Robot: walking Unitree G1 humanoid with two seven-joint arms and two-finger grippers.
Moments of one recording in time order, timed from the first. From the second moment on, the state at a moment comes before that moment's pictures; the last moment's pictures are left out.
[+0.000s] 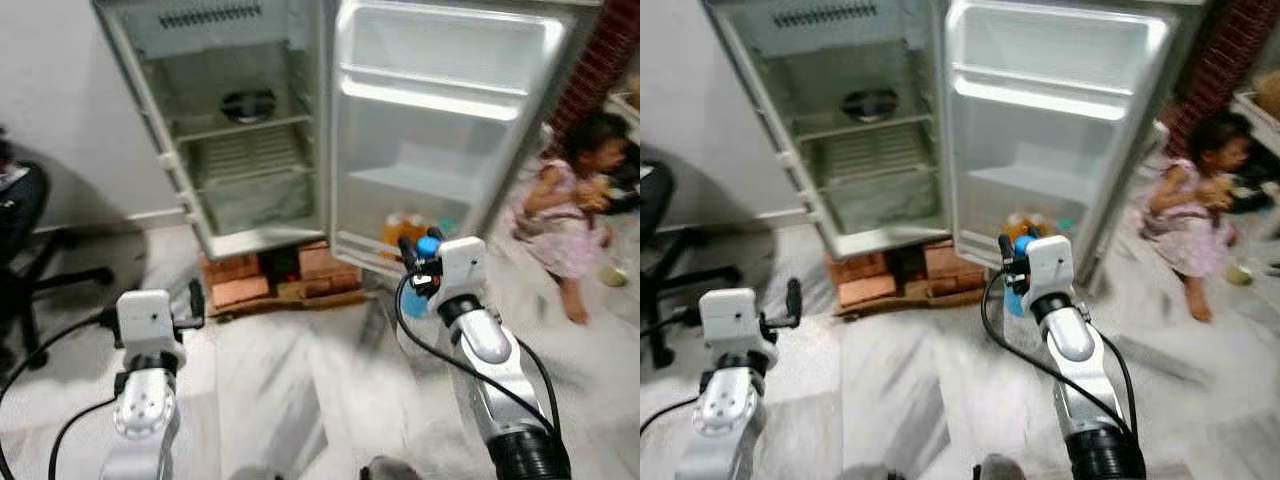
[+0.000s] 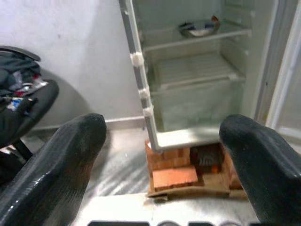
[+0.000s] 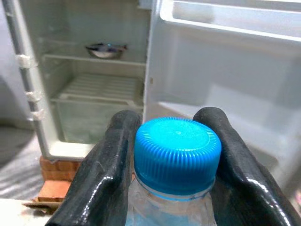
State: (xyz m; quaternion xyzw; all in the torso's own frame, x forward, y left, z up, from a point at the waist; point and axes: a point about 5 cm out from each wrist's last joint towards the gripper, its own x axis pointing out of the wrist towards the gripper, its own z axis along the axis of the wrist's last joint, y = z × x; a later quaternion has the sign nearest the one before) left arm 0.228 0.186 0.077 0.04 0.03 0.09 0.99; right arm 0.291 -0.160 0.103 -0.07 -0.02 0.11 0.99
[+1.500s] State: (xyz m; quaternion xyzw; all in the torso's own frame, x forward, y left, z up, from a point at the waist) left arm 0.227 0.184 0.069 0.05 0.05 0.08 0.99; right arm 0.291 -0.149 0.097 -0.06 -0.01 0.13 0.99
